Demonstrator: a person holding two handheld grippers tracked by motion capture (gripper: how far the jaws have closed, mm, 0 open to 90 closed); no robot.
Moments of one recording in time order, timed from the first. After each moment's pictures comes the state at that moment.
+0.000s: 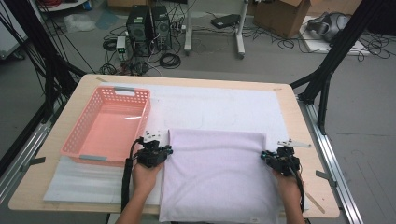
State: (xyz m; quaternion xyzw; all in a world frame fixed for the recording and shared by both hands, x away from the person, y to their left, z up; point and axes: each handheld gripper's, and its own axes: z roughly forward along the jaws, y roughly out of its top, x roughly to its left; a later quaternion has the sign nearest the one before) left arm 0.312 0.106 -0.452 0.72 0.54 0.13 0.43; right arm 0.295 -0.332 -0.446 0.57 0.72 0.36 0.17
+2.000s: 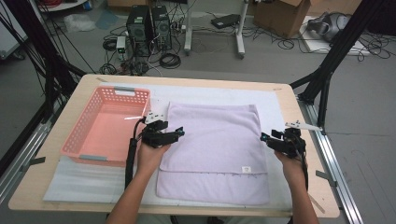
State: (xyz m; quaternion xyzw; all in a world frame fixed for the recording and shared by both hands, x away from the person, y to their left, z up) left arm 0.349 0.096 -0.419 0.71 0.47 0.17 0.50; right arm 0.326 -0.342 -0.405 0.53 0.70 0.43 0.19
